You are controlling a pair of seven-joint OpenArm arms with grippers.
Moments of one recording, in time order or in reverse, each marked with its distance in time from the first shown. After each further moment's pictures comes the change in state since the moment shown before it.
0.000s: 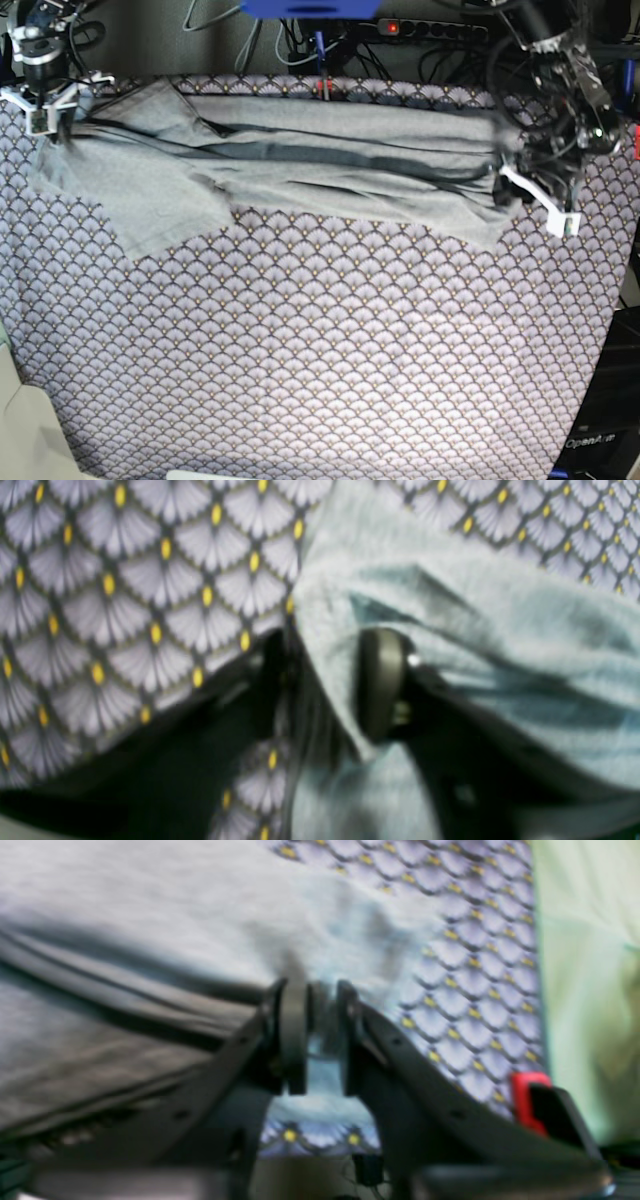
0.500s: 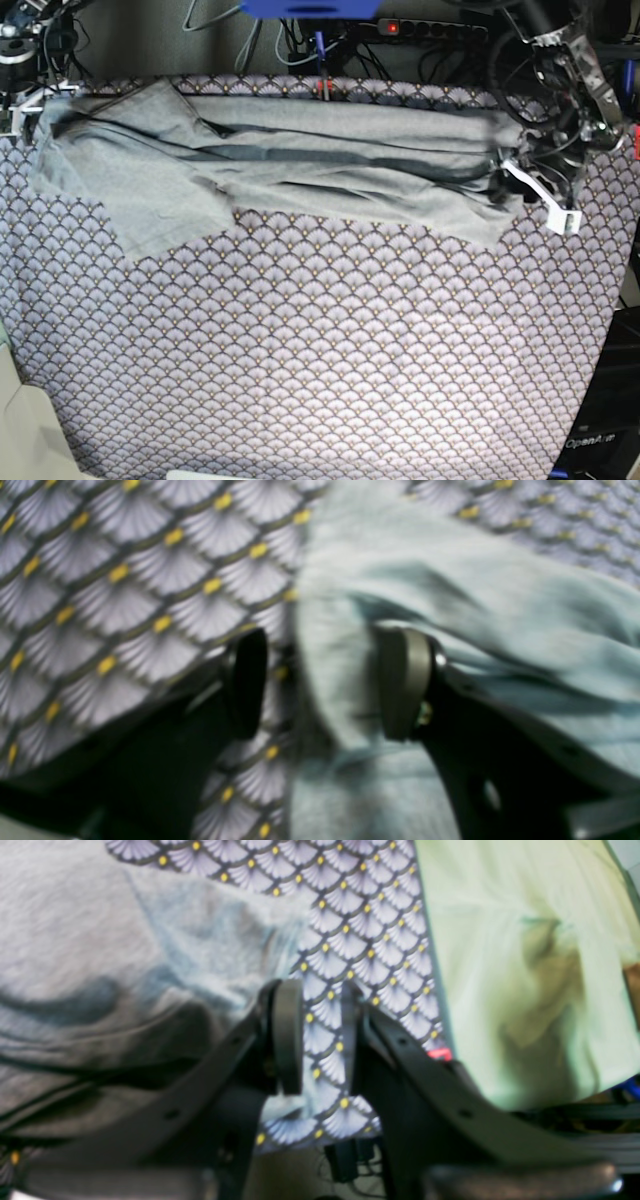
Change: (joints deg) left arm 0.3 -0.6 -0.2 1.3 -3.7 -5.1 0.2; right arm 3.6 1.2 8.1 -0.1 0.0 0.0 0.0
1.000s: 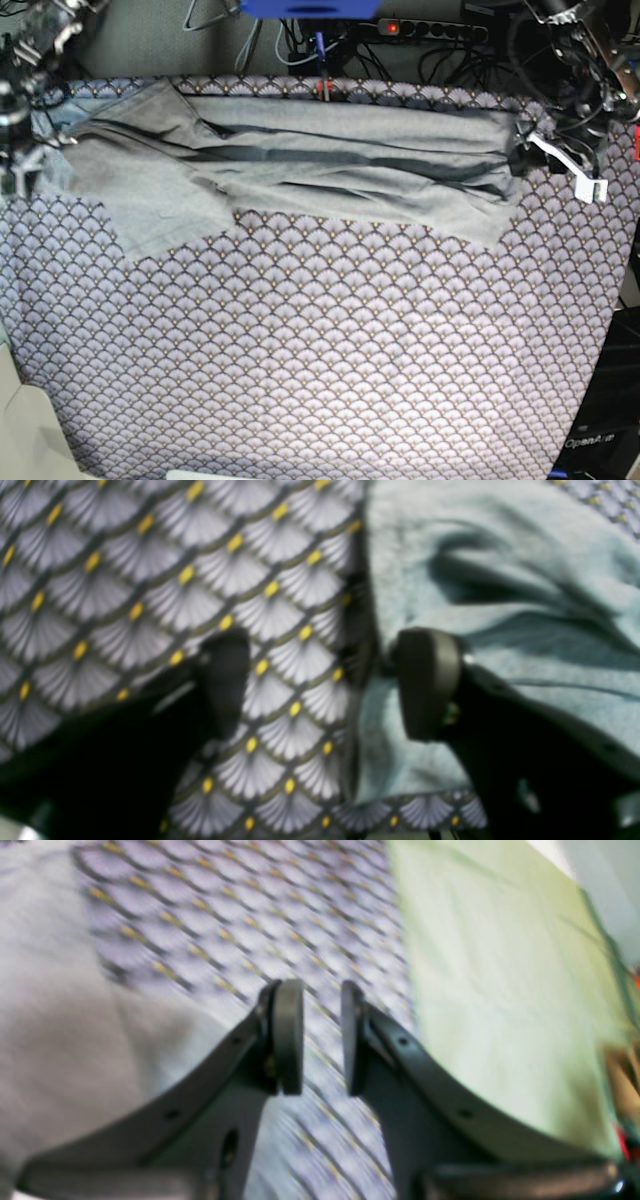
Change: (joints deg) left arm 4.0 -1.1 -7.7 -0.5 -1.1 -0.5 0.5; right arm 10.7 3.3 -7.8 0.0 -6.0 -0.1 -5.3
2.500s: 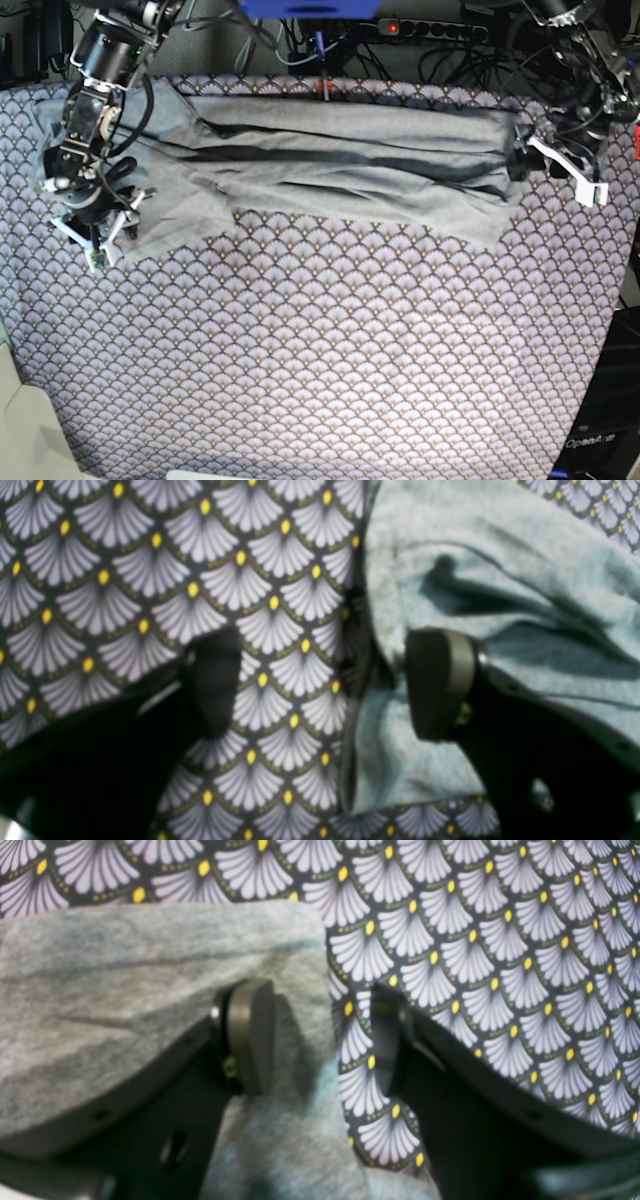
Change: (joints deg) left arm -0.4 0.1 0.0 0.4 0.0 0.0 0.0; right arm 15.7 0.2 -18.2 -19.1 1.6 -0.3 -19.5
